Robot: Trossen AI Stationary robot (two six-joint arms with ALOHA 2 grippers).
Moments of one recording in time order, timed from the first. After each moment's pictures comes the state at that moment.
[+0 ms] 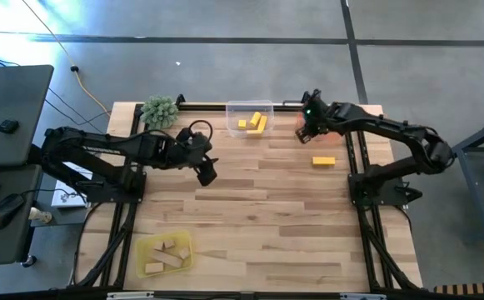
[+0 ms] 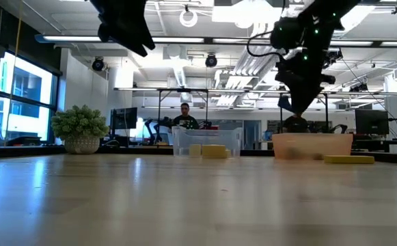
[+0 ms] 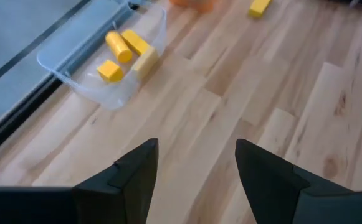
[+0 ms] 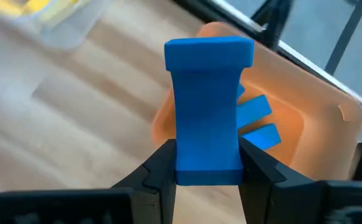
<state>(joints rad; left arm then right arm) 0.06 1.26 1.09 -0.70 -0.46 -0.43 -0.58 1.32 0.99 -0.83 0.31 0.31</state>
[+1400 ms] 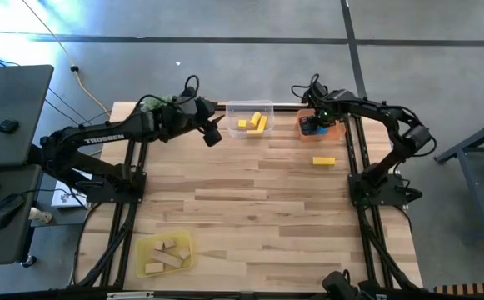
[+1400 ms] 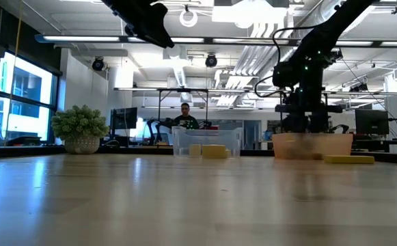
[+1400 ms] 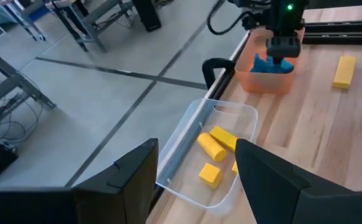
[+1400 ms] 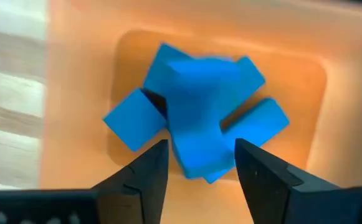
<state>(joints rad) 0.41 1.26 1.09 -0.28 -0.41 0.19 -0.91 1.59 1.00 -0.77 0.10 0.40</state>
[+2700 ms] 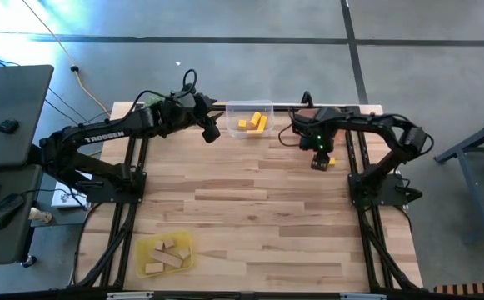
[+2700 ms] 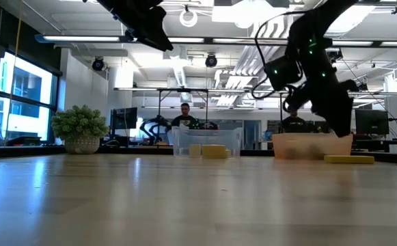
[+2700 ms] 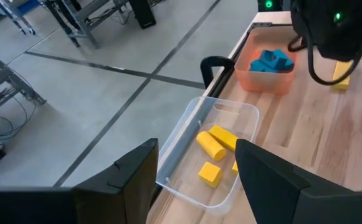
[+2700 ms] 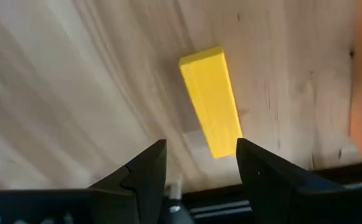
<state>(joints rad) 0.48 1.26 1.09 -0.29 -0.32 0.19 -0.57 1.59 1.01 -1.25 0.01 -0.23</state>
